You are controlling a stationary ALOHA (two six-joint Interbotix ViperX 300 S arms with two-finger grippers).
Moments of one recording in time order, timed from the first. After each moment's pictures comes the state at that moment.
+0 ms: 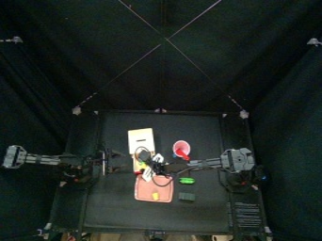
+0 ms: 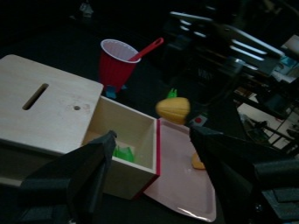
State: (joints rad) left arm 0.04 -0.90 1.40 -0.34 -0.37 -0.05; right arm -0.03 0.32 -0.04 -0.40 0.62 0.90
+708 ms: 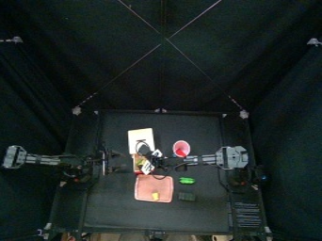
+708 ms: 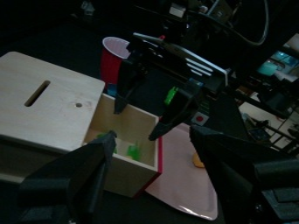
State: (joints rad) left arm 0.05 -0.90 1.40 -0.34 -0.37 -0.05; right arm -0.05 0.34 0.02 -0.38 0.52 0.91
